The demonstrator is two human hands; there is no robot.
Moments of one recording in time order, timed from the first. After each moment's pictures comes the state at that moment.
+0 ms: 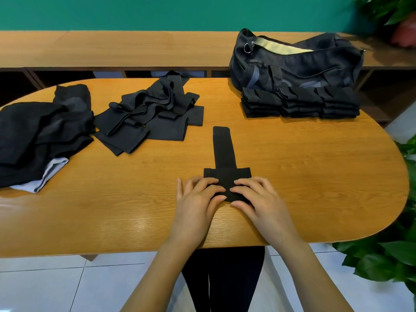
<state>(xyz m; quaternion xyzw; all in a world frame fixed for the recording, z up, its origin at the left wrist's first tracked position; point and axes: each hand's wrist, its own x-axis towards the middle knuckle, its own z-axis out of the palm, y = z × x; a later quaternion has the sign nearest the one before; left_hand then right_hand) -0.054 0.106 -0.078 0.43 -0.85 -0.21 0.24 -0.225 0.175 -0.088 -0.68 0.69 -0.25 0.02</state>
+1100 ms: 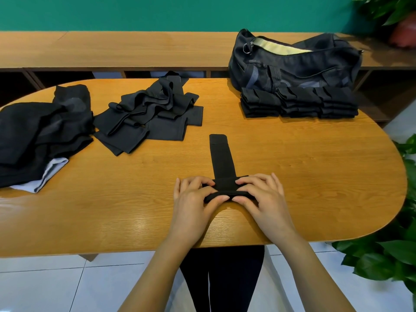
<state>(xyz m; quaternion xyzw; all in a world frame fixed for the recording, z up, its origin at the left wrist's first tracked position) -0.052 0.104 -0.077 0.44 -0.81 -0.26 0.29 -0.229 0.172 -0.085 -0.64 0.70 -0.31 0.06</state>
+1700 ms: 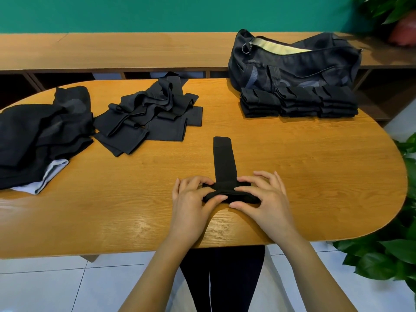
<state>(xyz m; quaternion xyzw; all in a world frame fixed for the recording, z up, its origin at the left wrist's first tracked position) -0.052 0.101 -0.080 0.44 -0.81 -0.25 0.29 -0.231 0.173 -0.084 -0.62 0.70 -0.34 0.05</state>
